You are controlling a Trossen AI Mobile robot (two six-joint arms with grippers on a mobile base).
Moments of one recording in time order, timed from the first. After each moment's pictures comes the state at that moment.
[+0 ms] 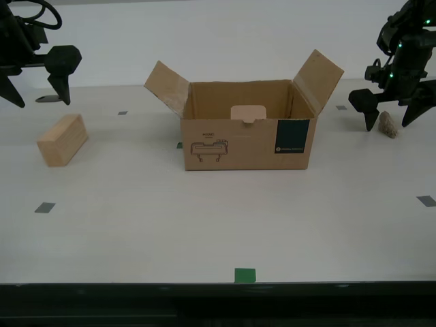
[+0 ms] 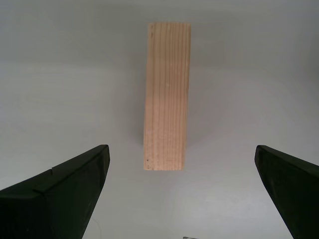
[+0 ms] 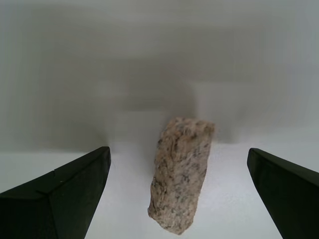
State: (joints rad) arm 0 -0.12 2.31 1.55 -0.59 0.07 -0.12; arm 1 0.05 1.73 1.18 -0.71 -0.01 0.00
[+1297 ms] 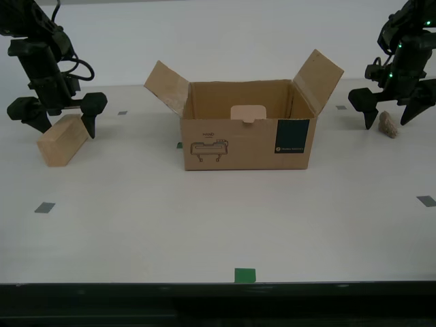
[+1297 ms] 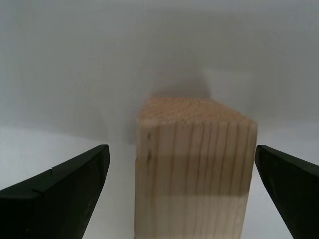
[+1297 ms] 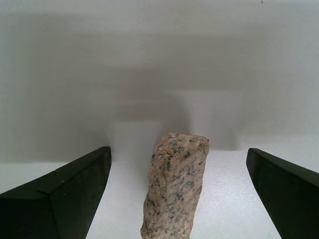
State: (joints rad) arm 0 -0.12 2.31 1.55 -0.56 0.07 -0.12; arm 1 0.07 2.22 1.48 -0.65 -0.01 0.00
